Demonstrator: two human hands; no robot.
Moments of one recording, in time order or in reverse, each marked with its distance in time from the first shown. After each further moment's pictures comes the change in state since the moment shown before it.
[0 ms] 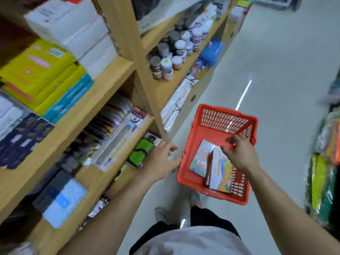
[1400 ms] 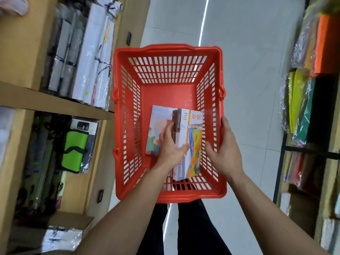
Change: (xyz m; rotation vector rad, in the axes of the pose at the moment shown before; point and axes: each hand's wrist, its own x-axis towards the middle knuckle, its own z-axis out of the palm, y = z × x) left_hand 0.166 -0.024 0.350 -0.274 -0.254 -0.224; right_hand 0.014 0.219 0.128 0.313 0.125 0.373
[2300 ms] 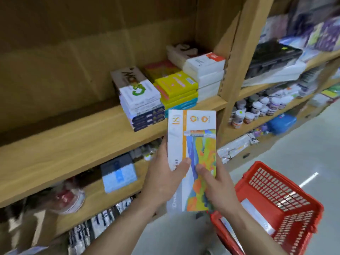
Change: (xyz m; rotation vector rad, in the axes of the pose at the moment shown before) left_hand -0.452 0.065 -0.334 -0.288 1.012 0.301; right_hand -0.301 -0.372 -0.005 0.520 -0.826 -0.749
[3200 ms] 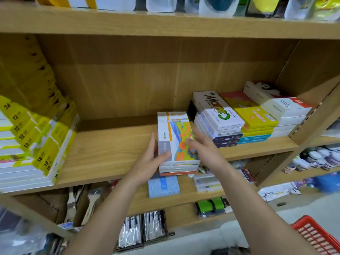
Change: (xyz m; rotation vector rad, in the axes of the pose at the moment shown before) left_hand 0.009 -0.098 -0.250 -0.249 0.013 -0.159; right_hand 0.095 -0.099 0.235 -0.138 -0.506 0.013
